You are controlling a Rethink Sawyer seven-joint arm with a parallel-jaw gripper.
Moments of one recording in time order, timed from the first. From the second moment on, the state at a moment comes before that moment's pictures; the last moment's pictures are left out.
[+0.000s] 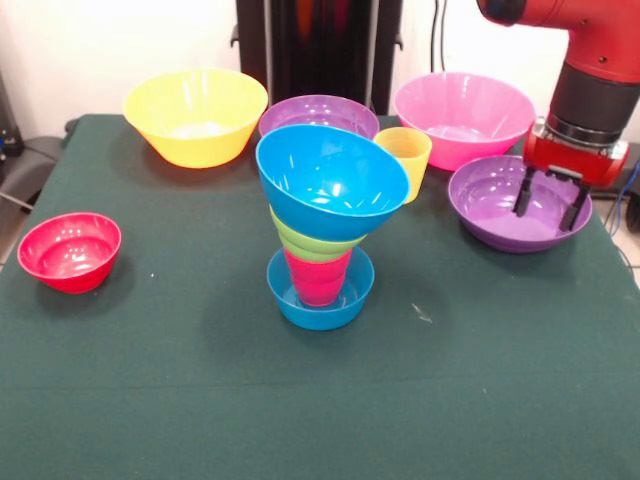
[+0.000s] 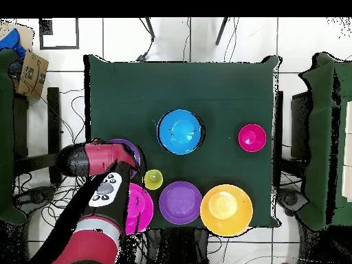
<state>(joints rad) 0.33 -0.41 -0.20 1.57 0.19 0.35 2.32</state>
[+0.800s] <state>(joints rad) 0.26 -0.52 -0.19 1.56 0.13 0.57 2.32</state>
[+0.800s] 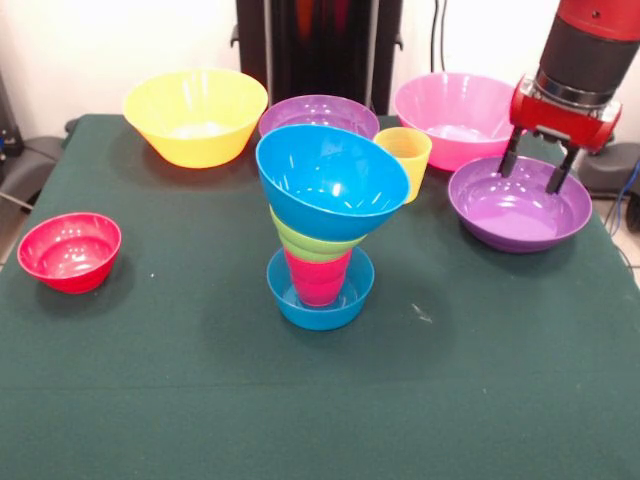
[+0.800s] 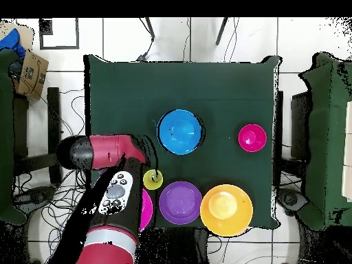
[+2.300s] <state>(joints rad) 0.37 -0.43 -0.18 1.37 0.13 0.61 2.32</state>
